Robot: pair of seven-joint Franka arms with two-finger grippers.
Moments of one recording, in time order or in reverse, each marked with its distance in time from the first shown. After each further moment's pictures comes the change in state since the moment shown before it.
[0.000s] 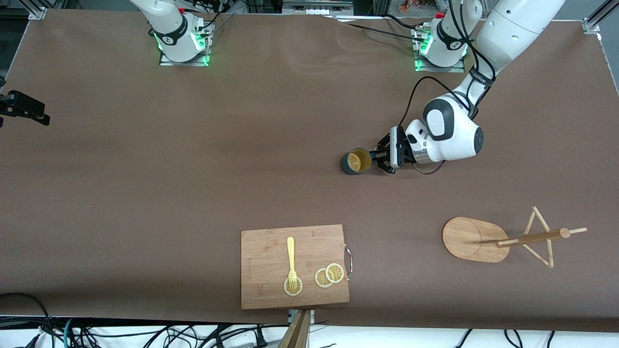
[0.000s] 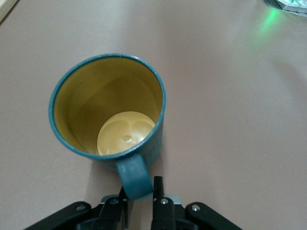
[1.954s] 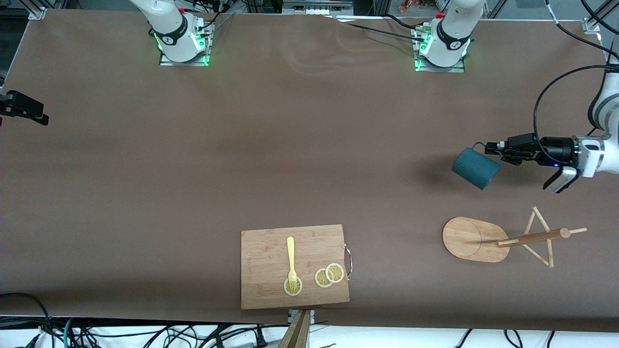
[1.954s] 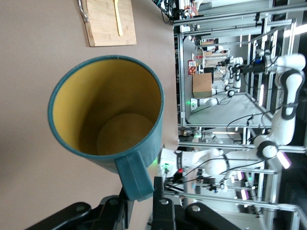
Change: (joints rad) left arm 0.668 0.022 0.018 0.452 0.130 -1.066 -1.299; right arm -0.002 0.000 -0.002 0.000 0.000 0.000 0.000
